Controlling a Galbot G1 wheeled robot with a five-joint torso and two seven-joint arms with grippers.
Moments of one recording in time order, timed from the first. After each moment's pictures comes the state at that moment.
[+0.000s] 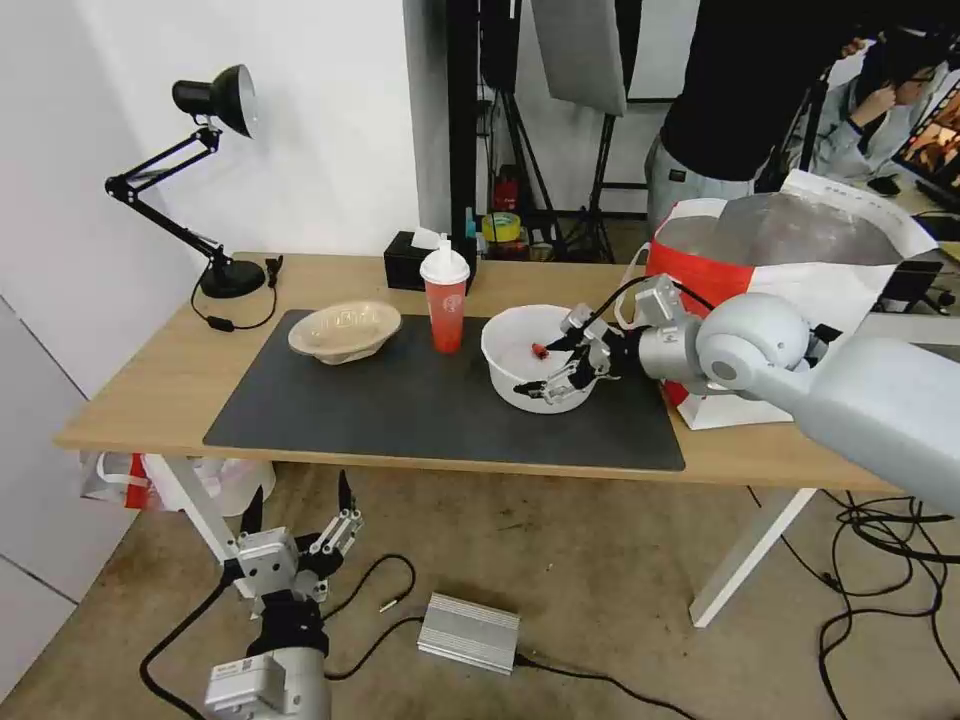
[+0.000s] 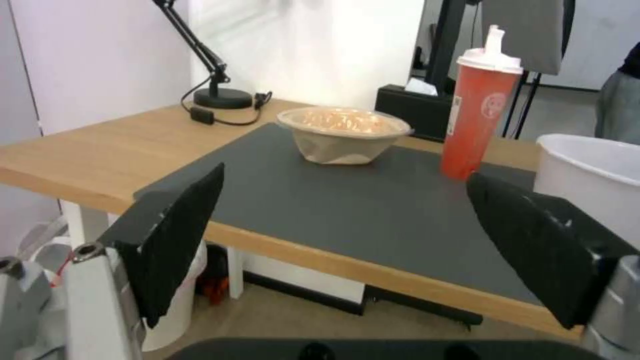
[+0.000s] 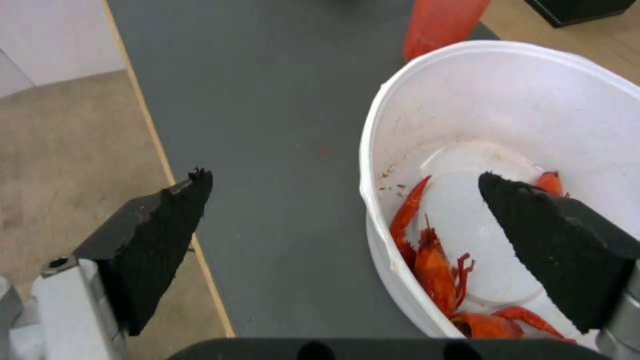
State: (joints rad) left arm 1.82 -1.34 -0.27 -2.38 -0.06 -0.05 -0.54; right arm 0.12 0.60 -0.76 1.73 1.09 -0.58 -0.33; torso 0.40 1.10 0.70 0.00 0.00
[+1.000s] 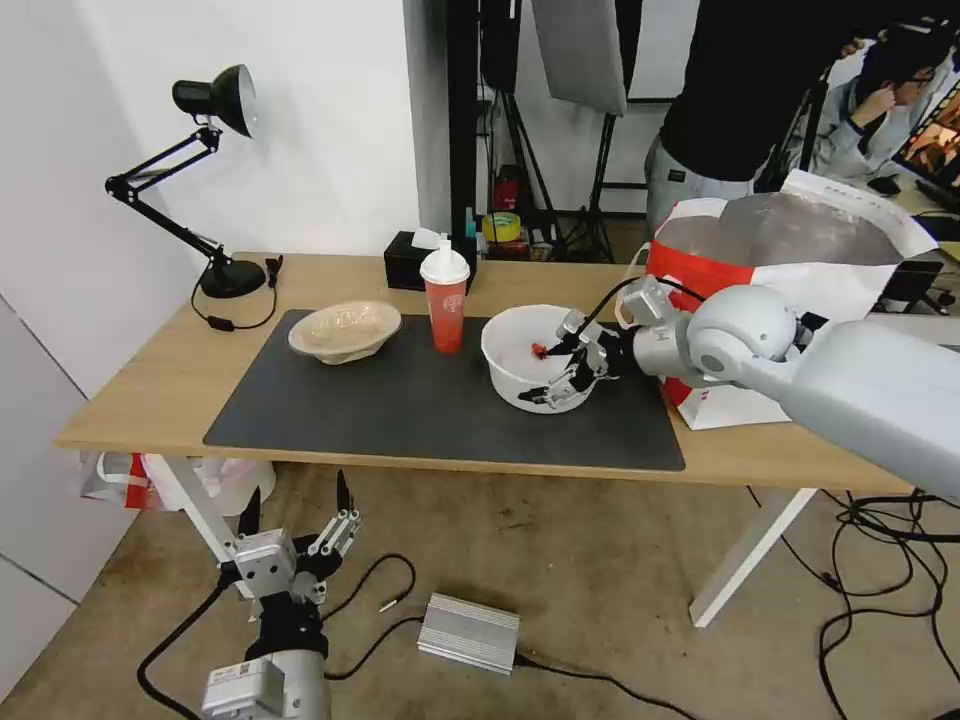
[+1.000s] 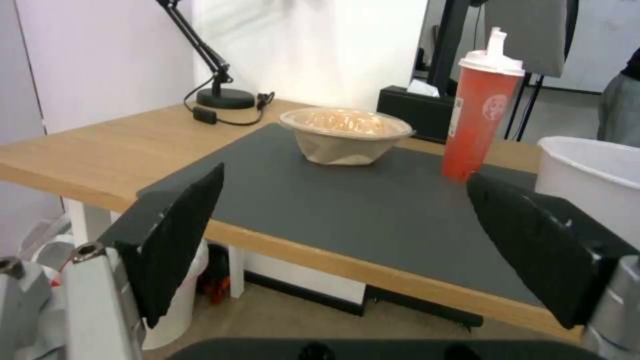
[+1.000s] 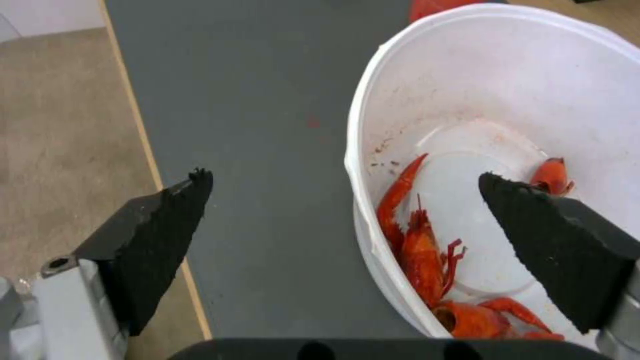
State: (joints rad) left arm 1.83 -1.35 -0.27 -2.38 -0.05 -0.05 -0.54; right arm 0.20 0.64 -0.86 1.66 1.01 -0.58 -0.40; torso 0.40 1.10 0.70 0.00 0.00
